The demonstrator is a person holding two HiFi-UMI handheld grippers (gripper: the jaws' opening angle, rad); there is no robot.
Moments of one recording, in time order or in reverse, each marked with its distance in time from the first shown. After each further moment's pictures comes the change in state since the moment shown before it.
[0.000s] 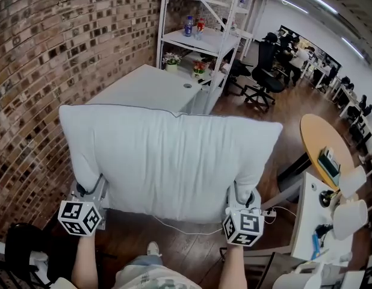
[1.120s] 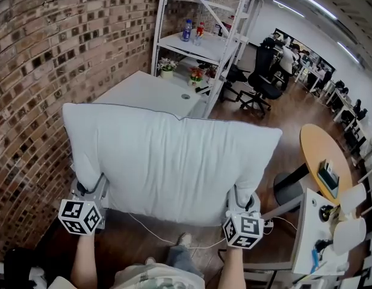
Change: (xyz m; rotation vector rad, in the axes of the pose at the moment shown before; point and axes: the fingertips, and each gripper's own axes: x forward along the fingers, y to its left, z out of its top) left arm 0.135 0.049 0.005 -0.015 -0.007 -0.049; right arm 0.119 0.007 0.007 -0.008 0.016 -0.036
